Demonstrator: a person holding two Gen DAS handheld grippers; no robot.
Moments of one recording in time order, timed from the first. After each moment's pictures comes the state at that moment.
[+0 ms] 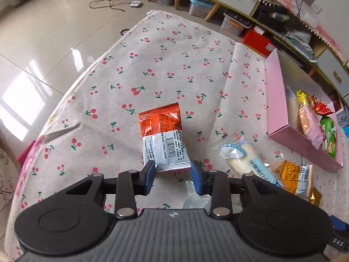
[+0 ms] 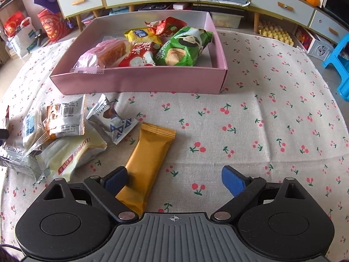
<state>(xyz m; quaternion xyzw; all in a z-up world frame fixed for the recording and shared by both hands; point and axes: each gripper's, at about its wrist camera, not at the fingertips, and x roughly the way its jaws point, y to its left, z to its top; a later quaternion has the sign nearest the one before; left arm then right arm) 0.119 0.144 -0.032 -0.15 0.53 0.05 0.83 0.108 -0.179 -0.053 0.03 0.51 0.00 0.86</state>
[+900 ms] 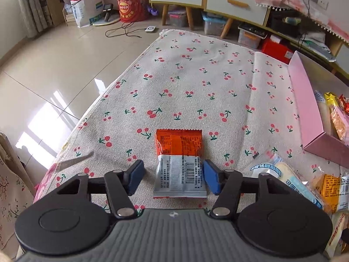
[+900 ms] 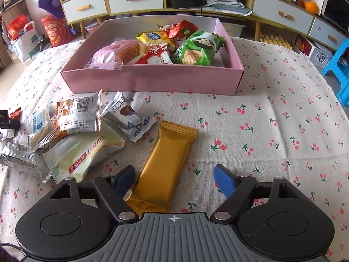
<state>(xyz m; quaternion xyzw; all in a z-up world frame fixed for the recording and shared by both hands) 0.131 0.137 -0.048 -0.07 0.48 0.11 0.87 0.097 -0.153 -0.061 0.02 0.48 0.01 0.88</state>
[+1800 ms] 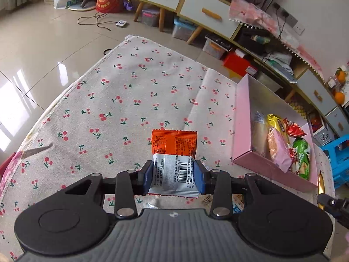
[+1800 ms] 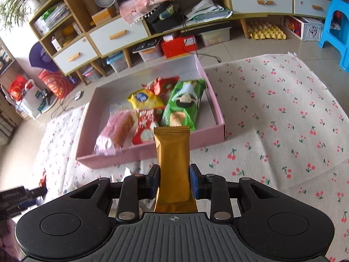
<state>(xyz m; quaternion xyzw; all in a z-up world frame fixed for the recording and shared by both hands) 0.130 0.121 -0.015 -0.19 0.47 0.01 0.86 0.146 -0.205 0.005 0.19 0.44 0.01 0.88</state>
